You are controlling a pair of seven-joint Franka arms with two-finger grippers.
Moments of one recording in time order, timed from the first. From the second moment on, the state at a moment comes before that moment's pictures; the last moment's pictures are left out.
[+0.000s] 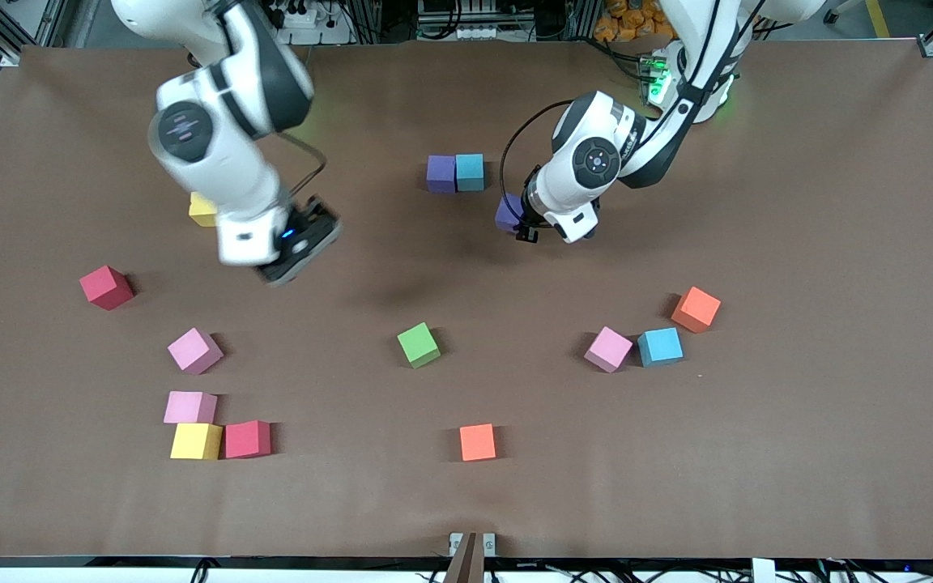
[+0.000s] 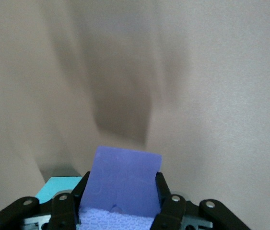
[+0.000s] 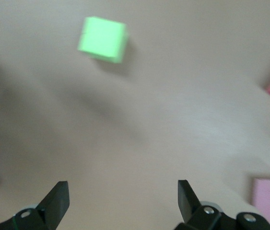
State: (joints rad) left arm -0.58 0.30 -0.19 -2.17 -0.42 2.39 -1.87; right arm 0.78 0.13 -0.43 -1.98 0.14 2.13 -0.43
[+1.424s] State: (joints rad) left arm -0.55 0.23 -0.27 -2.31 -0.38 2.32 -2.00; right arm 0.49 0.75 -0.41 -1.59 0.49 2.48 -0.35
